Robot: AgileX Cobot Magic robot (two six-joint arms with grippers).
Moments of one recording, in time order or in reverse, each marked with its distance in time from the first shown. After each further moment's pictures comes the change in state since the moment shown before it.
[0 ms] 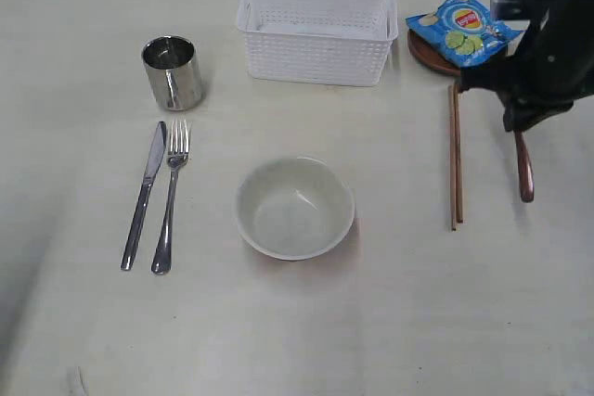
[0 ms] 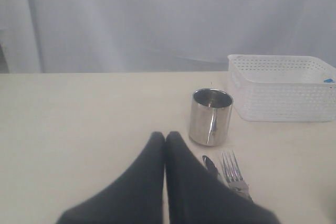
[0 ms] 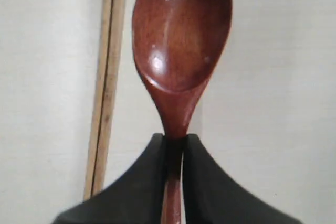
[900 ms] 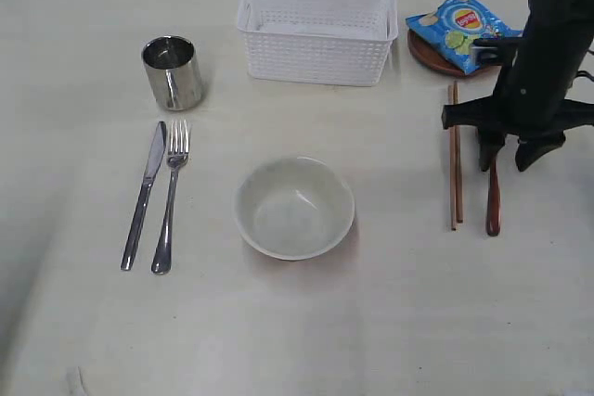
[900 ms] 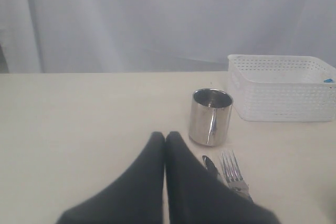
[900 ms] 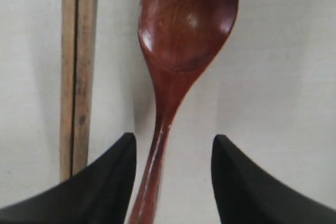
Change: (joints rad) left arm 0.000 0.000 0.000 0.000 0.000 0.000; right arm 0.000 0.185 -0.043 0.013 0.057 0.015
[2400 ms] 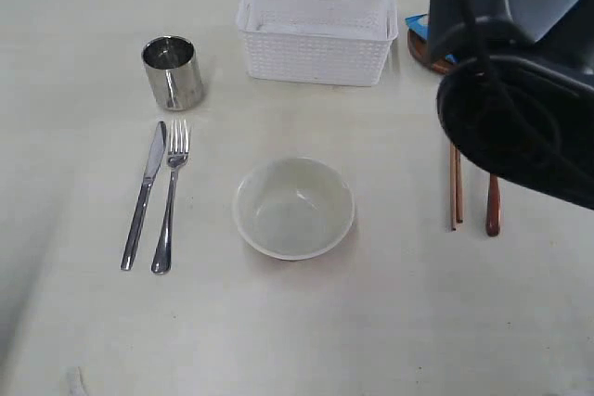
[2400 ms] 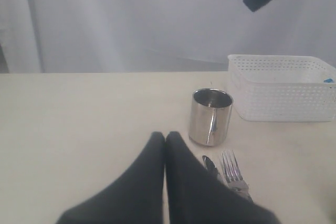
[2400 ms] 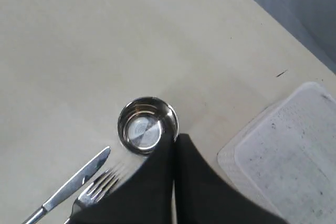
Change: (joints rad) left arm 0.000 0.000 0.000 0.000 0.000 0.000; right arm 0.698 0.353 -1.369 -0.074 0.296 -0.204
